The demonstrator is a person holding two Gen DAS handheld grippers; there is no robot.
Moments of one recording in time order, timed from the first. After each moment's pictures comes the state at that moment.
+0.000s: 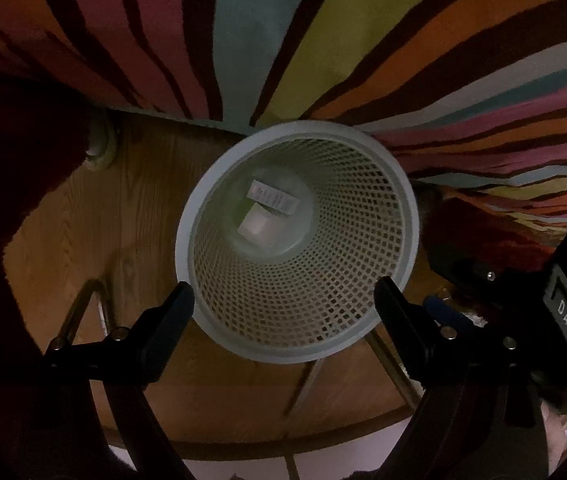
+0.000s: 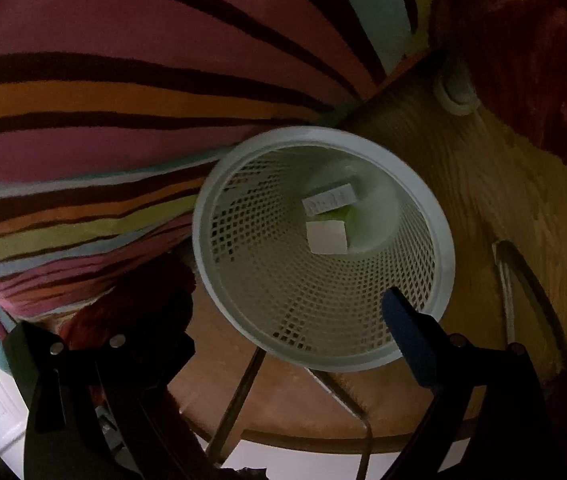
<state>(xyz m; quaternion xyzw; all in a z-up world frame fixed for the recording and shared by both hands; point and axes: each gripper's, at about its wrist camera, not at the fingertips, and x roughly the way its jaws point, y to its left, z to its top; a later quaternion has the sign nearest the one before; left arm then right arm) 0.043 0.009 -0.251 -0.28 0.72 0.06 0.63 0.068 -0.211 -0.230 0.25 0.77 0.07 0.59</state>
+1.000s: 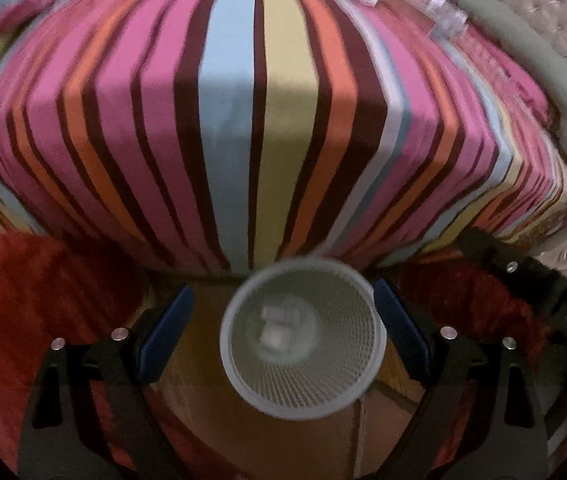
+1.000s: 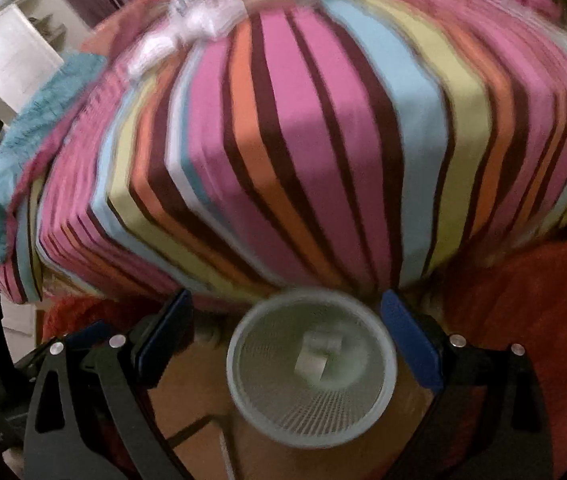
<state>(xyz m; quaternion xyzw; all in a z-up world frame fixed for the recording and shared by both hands) 0.036 0.010 -0.098 -0.15 0.54 0.04 0.83 0.069 -0.188 -0.065 0.07 0.52 0.17 0.83</state>
